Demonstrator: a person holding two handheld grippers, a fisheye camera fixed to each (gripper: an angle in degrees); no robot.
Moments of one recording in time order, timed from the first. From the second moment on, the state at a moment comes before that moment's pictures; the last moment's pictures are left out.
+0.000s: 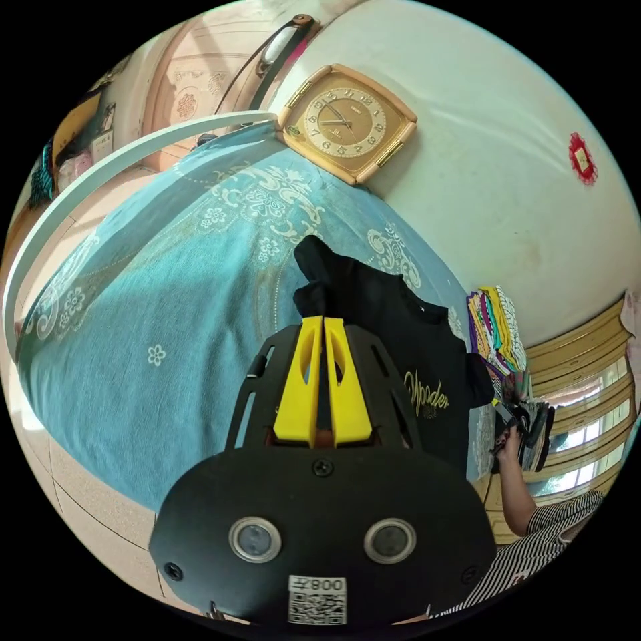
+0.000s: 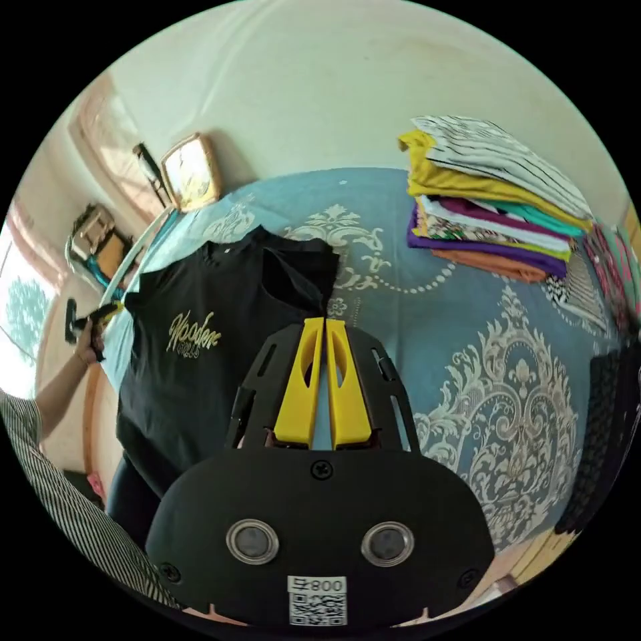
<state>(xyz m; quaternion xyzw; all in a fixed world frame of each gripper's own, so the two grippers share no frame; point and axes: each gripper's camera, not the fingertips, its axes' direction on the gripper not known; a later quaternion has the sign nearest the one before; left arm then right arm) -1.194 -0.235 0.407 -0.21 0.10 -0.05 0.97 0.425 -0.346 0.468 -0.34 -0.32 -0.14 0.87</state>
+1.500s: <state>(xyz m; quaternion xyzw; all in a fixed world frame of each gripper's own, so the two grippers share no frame) -0.952 -0.321 0.686 -0.27 0.00 0.20 0.94 0.278 -0.393 0.639 -0.43 -0.21 -0.24 0.85</state>
